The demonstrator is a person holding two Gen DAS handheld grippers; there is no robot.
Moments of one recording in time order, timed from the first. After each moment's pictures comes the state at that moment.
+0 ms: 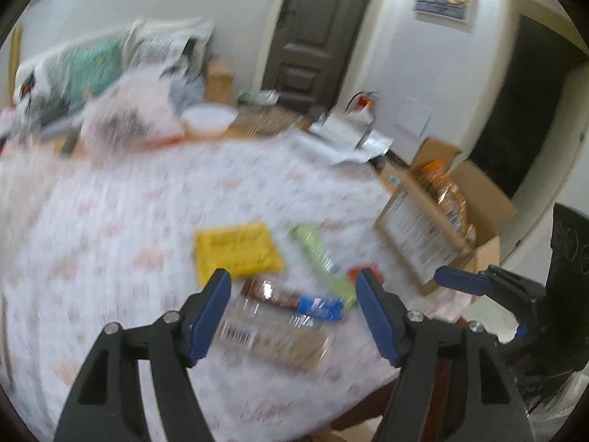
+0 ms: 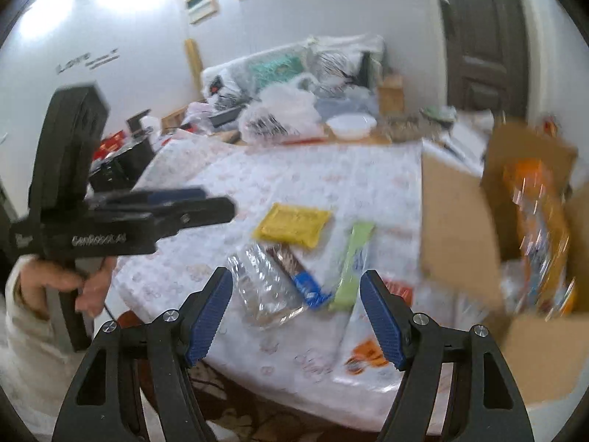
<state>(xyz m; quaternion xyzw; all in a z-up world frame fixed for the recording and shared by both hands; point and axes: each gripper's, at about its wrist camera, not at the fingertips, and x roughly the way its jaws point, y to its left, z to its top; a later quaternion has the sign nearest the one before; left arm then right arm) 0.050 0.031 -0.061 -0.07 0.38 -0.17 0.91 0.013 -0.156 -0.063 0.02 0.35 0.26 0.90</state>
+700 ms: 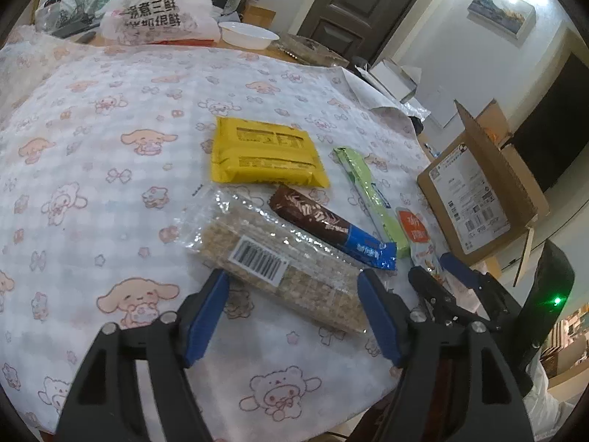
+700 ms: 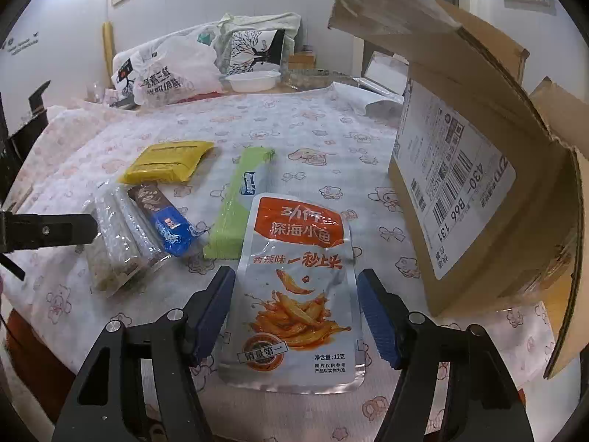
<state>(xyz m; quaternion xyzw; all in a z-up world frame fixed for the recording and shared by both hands) 0.067 0.033 -0.152 -0.14 0.46 -0.15 0.87 0.036 -0.175 -0.164 -0.03 0.37 0.09 0.93</state>
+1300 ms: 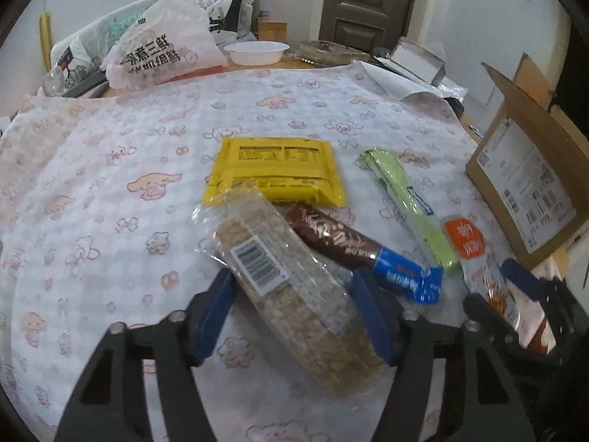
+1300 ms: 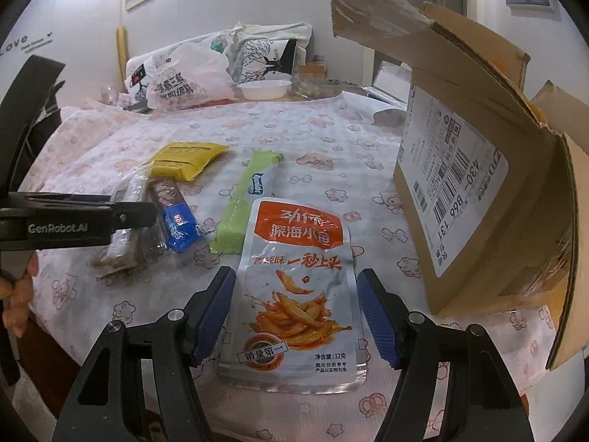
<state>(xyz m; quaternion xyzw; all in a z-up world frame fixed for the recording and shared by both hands) 0.085 -0.004 -0.154 -0.02 0.44 -0.06 0.90 0.026 -0.178 -0.166 -0.04 0.34 0.11 0.93</state>
